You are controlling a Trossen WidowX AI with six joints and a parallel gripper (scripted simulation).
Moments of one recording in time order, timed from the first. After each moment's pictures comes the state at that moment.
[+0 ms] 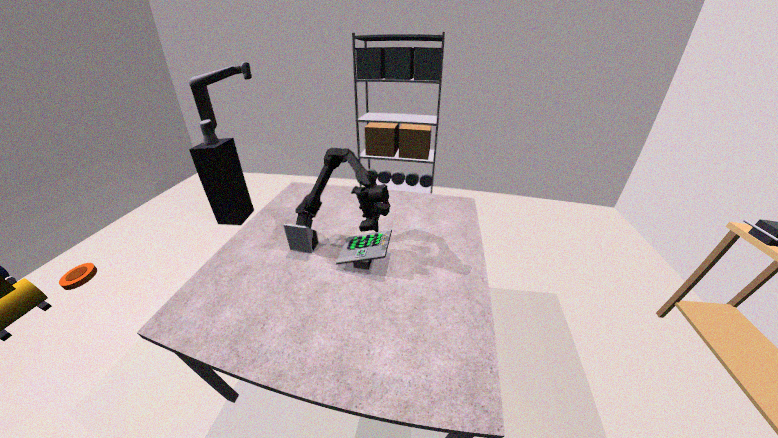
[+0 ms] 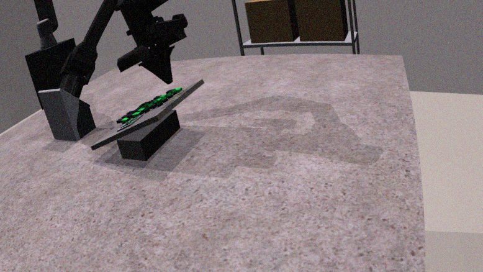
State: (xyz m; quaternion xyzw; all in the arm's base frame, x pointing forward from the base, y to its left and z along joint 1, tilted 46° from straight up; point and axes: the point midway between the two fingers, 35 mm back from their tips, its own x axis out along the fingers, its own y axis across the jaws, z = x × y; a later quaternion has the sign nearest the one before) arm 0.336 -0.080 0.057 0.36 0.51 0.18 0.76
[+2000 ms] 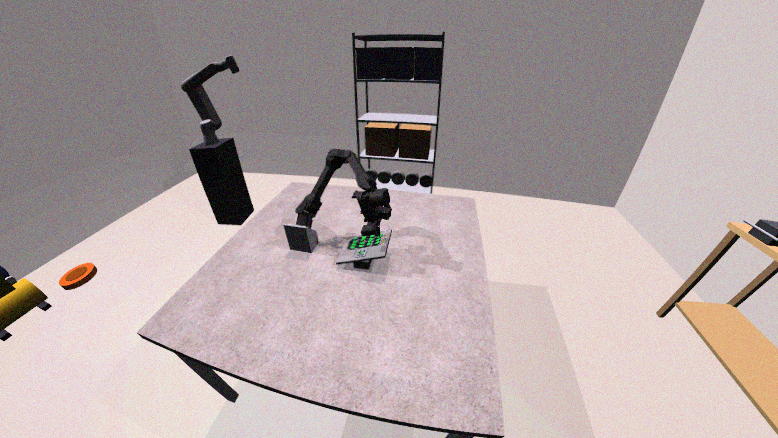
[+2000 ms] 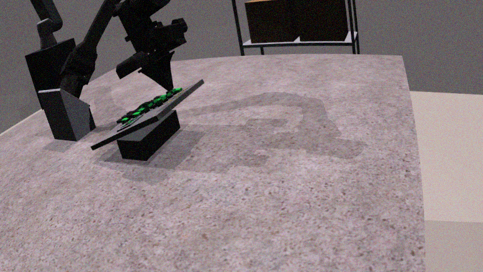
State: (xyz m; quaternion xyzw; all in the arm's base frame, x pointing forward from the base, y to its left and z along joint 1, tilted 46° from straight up) arm 0.346 -0.090 0.037 0.35 0.50 0.17 0.77
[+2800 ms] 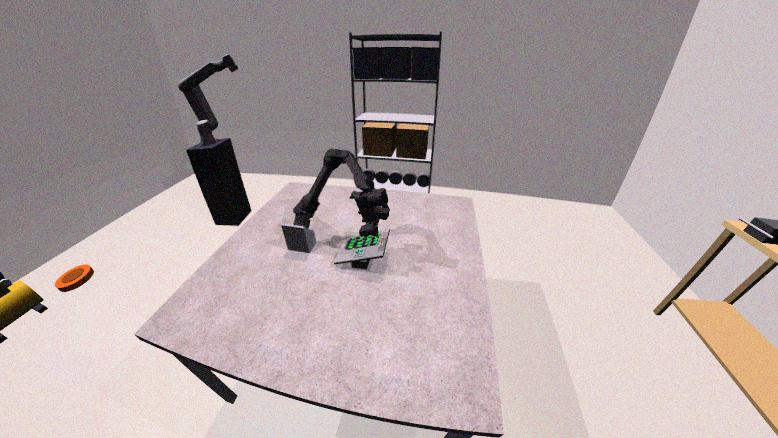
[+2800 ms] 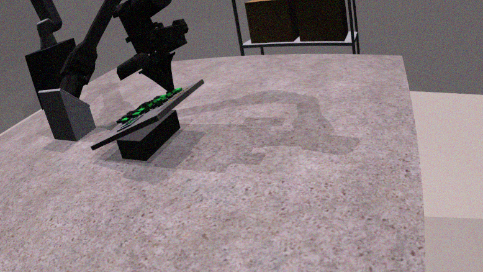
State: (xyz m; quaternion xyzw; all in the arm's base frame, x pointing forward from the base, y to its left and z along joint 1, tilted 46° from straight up) arm 0.348 -0.088 0.036 0.35 0.50 0.17 0.77
